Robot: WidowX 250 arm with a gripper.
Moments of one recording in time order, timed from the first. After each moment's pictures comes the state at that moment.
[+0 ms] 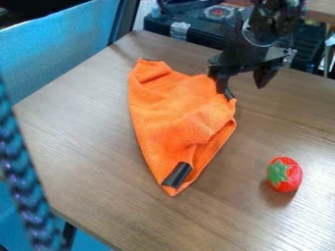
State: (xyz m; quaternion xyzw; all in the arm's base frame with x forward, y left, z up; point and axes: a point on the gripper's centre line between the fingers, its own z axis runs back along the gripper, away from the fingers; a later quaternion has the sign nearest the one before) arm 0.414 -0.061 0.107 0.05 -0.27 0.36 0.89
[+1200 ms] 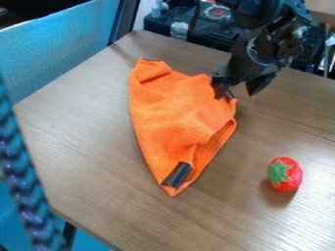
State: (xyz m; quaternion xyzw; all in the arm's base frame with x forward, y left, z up) arm 0.444 -0.046 0.070 0.11 -0.28 0.37 0.88
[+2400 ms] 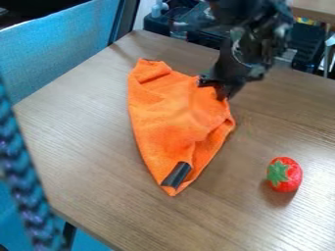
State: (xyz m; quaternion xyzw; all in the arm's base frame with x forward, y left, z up) arm 0.429 -0.034 0.072 0.10 -0.27 0.38 0.88
